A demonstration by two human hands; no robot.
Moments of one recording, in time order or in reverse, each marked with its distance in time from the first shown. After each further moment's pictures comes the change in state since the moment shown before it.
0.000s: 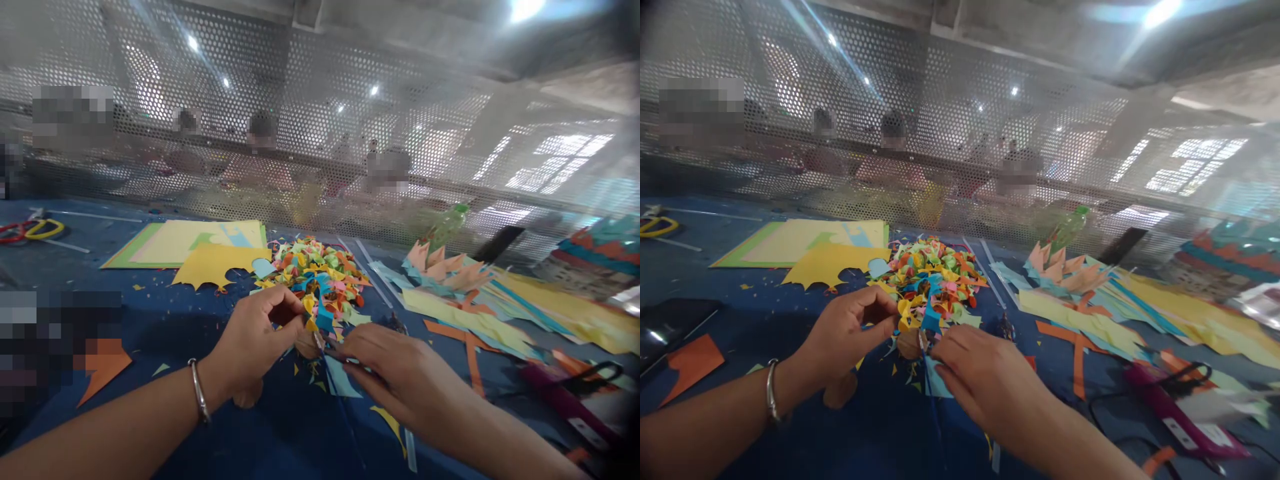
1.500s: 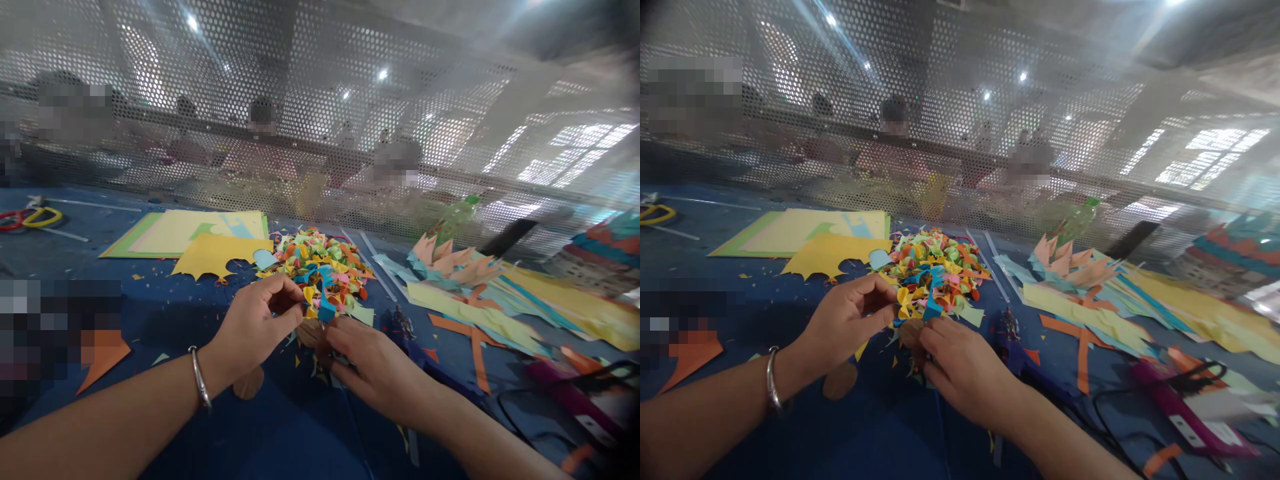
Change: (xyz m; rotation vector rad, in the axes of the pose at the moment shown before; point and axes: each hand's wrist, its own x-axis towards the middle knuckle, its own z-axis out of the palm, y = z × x) left_hand 0.006 -0.011 0.002 -0.050 0.011 -0.011; right_hand 0.019 0.004 0.029 0.165 -0.048 0.003
